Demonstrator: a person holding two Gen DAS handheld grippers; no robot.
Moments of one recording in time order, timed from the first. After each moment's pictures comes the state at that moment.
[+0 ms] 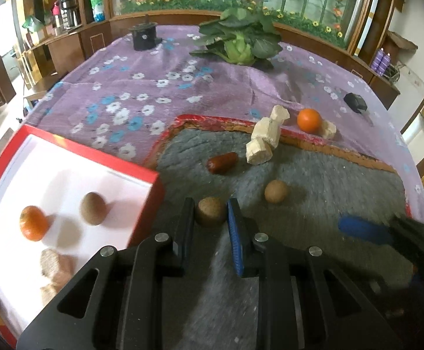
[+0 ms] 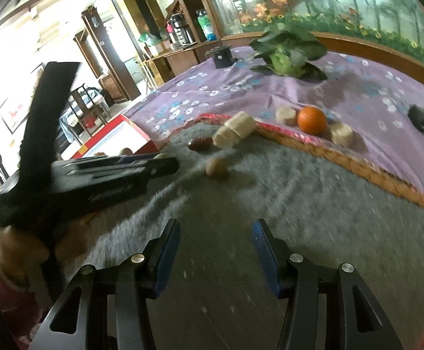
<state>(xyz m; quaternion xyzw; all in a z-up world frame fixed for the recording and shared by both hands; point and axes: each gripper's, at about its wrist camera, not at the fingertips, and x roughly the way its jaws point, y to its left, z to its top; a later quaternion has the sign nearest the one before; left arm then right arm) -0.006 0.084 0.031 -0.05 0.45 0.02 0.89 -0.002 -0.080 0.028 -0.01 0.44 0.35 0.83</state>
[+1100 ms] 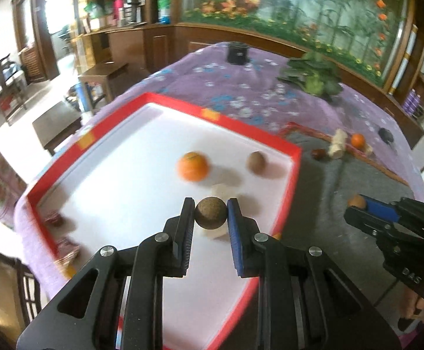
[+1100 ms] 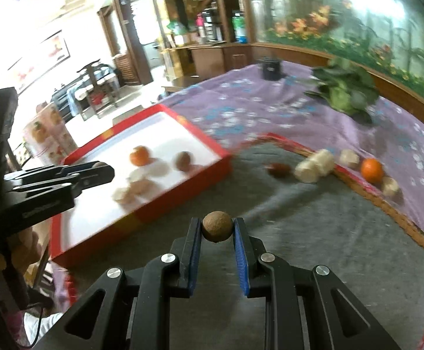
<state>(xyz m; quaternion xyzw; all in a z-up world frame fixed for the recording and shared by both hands) -0.121 0.197 0.059 -0.10 0.42 0.13 0.89 -0.054 0.015 0.057 -0.10 0.40 0.39 0.82</state>
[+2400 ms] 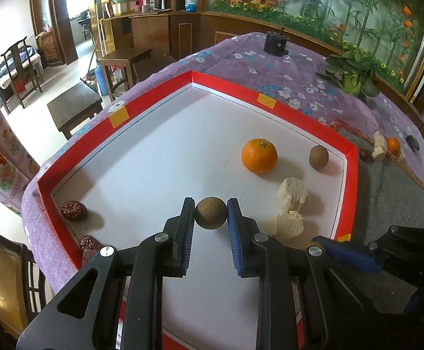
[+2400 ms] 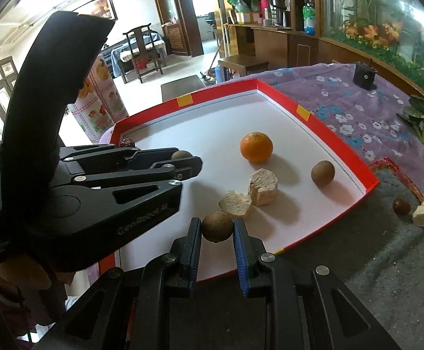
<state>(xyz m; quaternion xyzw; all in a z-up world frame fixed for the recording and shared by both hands) -0.118 0.240 0.029 -0.12 0.43 0.16 0.88 -0.095 0.131 0.035 -0.16 0.42 0.48 0.75</state>
